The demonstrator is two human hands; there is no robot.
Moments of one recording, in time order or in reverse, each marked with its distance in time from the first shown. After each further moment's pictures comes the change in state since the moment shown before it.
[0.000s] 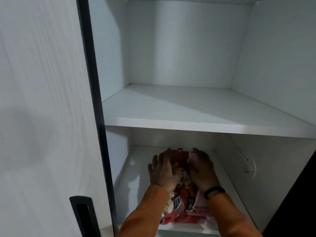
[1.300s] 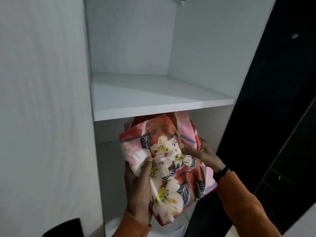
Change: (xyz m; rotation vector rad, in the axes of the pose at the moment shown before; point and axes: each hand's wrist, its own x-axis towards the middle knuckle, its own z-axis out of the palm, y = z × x) left_hand -0.096 0.011 -0.073 -1.453 -0.070 -0.164; right_hand -0.115 -0.089 -0.106 0.668 0.197 0.218
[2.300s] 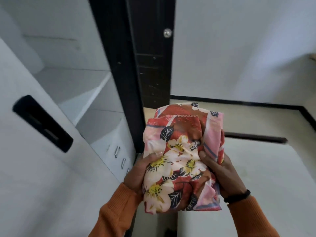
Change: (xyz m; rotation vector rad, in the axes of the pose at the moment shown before) left_hand -0.236 0.016 -0.245 0.075 -1.318 -1.379; right_hand -0.559 0.049 0.253 0.280 1.151 0.331
